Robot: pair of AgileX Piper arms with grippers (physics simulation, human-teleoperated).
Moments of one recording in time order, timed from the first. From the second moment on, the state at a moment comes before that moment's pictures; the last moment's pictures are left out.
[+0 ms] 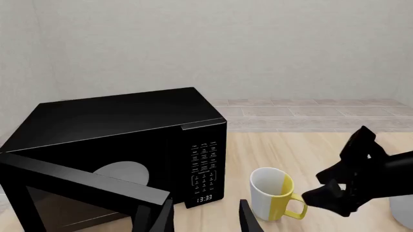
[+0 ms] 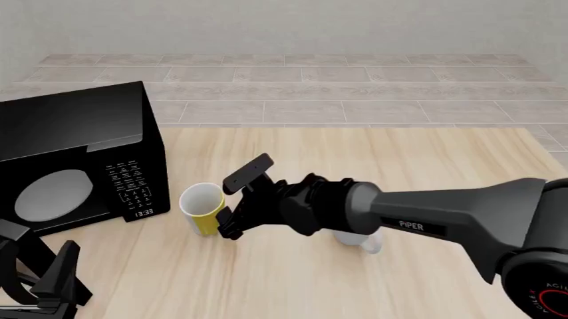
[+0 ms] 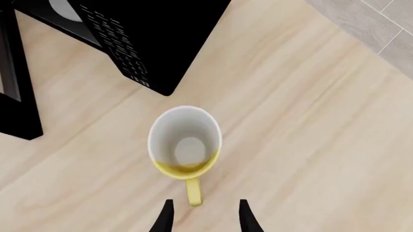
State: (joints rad) left arm 0.00 0.00 0.00 0.00 0.00; right arm 0.84 1.94 -1.25 0.12 0.02
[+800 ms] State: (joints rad) left arm 0.00 0.00 0.00 0.00 0.00; right arm 0.85 2.02 -1.29 0.11 0.05
